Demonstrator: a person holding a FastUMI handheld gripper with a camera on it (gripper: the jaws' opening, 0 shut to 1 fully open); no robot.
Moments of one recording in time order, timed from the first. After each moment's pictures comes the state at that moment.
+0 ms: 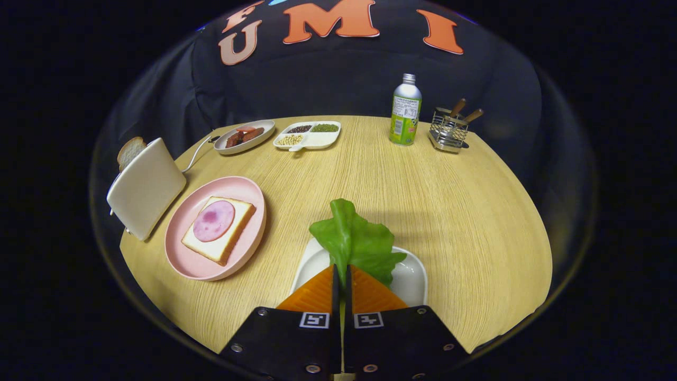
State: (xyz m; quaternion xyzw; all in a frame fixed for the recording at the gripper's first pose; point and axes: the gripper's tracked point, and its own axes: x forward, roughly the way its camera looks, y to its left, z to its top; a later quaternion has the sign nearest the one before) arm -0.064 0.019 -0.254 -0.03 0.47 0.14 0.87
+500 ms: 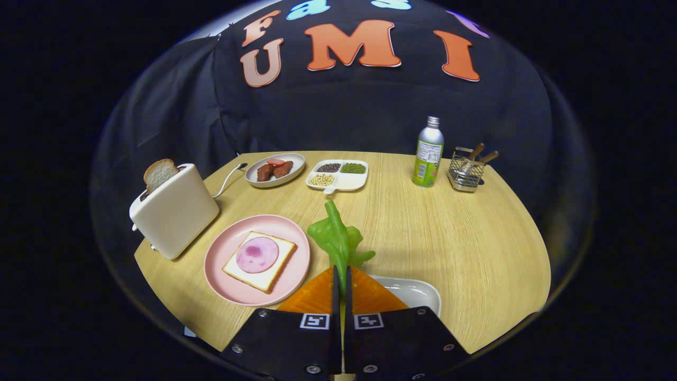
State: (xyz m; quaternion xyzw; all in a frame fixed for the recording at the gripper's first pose) arm -0.047 0.080 -0.192 0.00 0.40 0.20 0.89
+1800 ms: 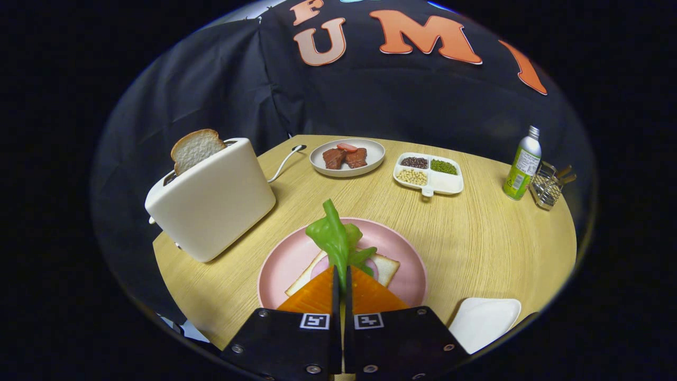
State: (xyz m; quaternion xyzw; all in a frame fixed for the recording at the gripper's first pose) arm -0.062 0.218 -0.227 -0.03 0.42 0.31 0.85
